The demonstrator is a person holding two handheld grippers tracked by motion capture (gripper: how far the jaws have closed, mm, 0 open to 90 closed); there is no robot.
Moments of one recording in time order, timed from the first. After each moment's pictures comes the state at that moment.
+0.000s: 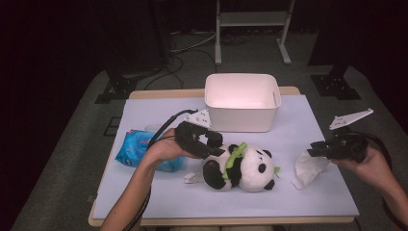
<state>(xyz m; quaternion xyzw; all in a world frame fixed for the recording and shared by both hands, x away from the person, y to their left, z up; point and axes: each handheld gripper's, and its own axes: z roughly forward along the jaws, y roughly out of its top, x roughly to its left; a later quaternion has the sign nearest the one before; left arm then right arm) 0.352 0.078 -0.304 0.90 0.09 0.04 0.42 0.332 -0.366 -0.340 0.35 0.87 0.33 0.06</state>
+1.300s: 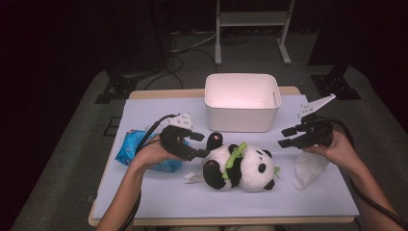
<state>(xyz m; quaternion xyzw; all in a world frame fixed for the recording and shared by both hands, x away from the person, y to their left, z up) 0.361 0.119 -0.333 0.89 0.14 0.03 0.44 0.373 -0.294 -0.327 0.26 0.89 0.37 0.04</state>
